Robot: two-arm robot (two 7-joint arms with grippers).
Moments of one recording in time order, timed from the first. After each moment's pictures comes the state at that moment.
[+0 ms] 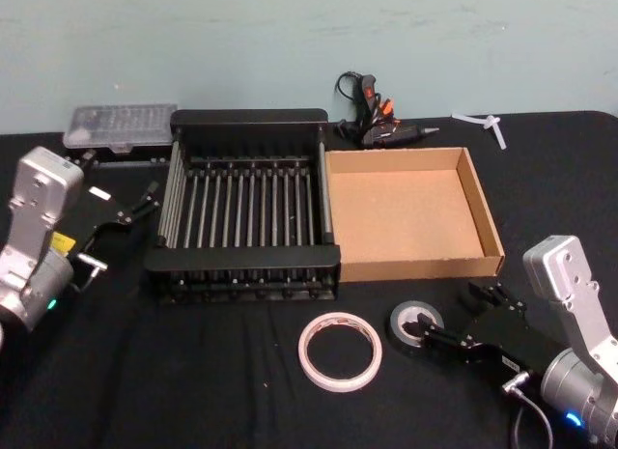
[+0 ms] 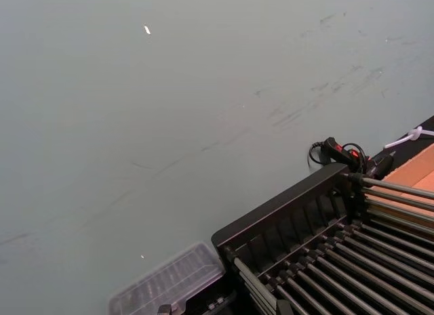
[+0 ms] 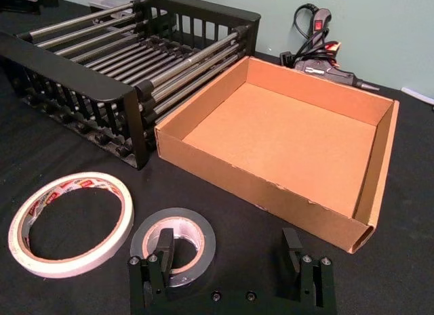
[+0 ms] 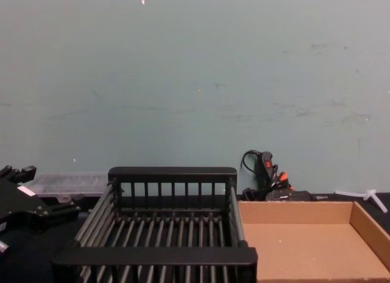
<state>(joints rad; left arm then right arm) -0.20 0.60 0.45 -1.41 -0.25 -0.12 0.03 -0.18 0.55 -0.28 -1.76 0.31 0.19 0.21</state>
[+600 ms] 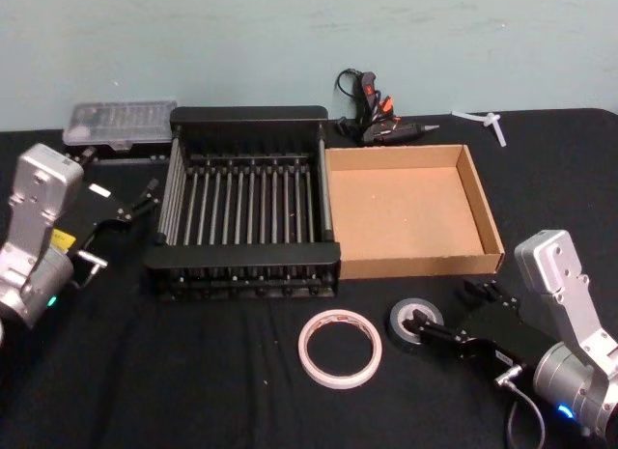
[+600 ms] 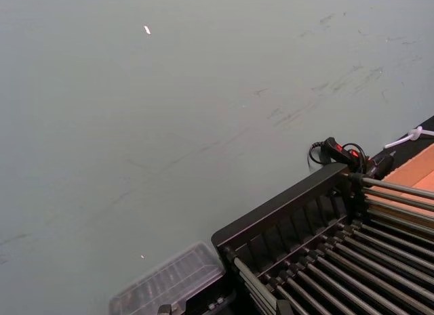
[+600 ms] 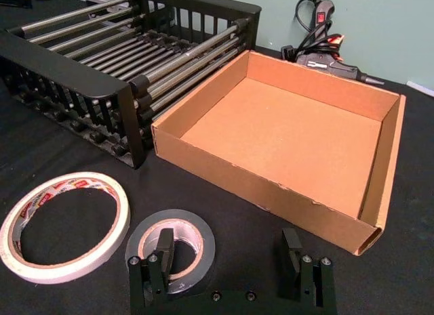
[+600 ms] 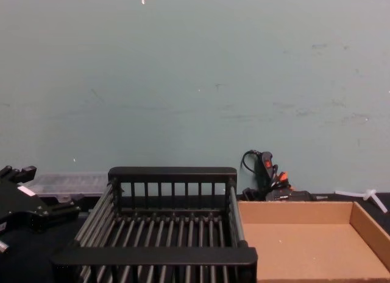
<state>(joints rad) -0.20 0.60 0.45 -1.41 -0.25 -0.12 0.03 -0.16 0.50 -0.26 -1.73 0.27 0.22 0.24</state>
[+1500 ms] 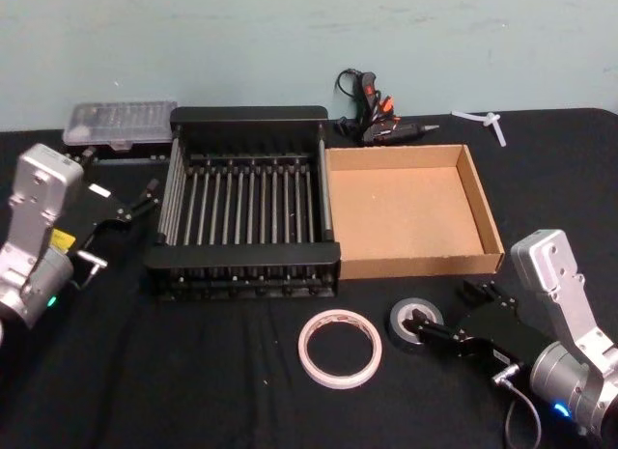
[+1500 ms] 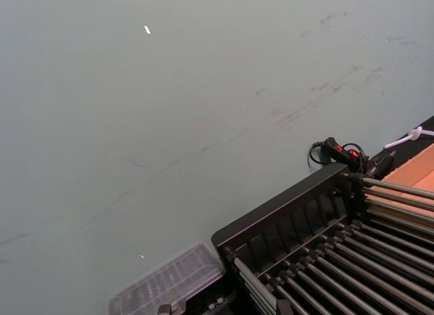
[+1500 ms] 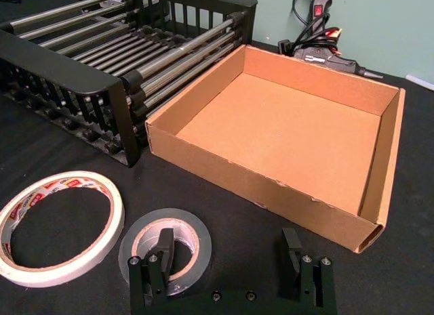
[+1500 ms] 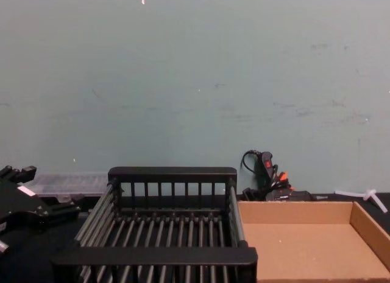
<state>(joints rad) -0.20 0.60 0.45 -1.41 -0.25 -0.12 0.03 -0.16 0.46 -0.24 -1.71 0.24 0.23 0.25</state>
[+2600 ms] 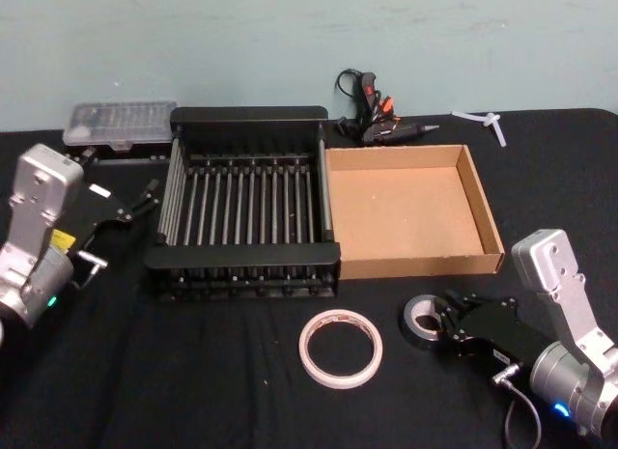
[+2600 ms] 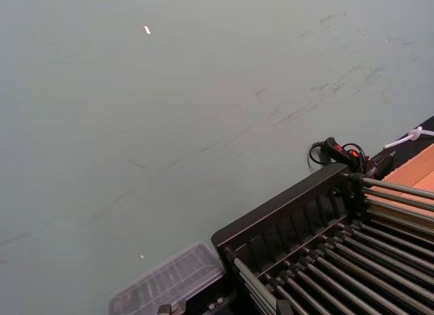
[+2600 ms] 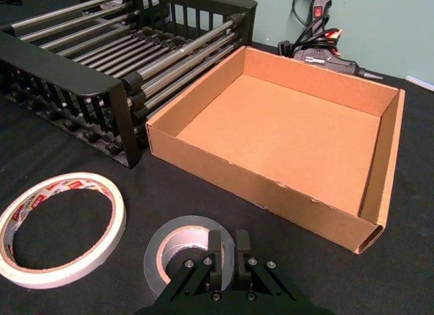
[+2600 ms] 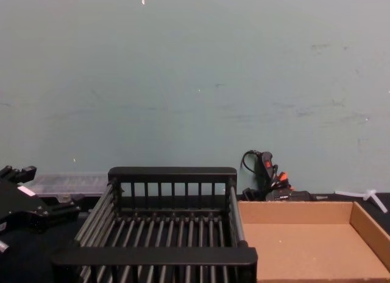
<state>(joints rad) -0.20 0.60 0.45 -1.41 -0.25 -0.12 0.03 -0.16 0.46 -0.25 -1.71 0.24 0.23 0.25</state>
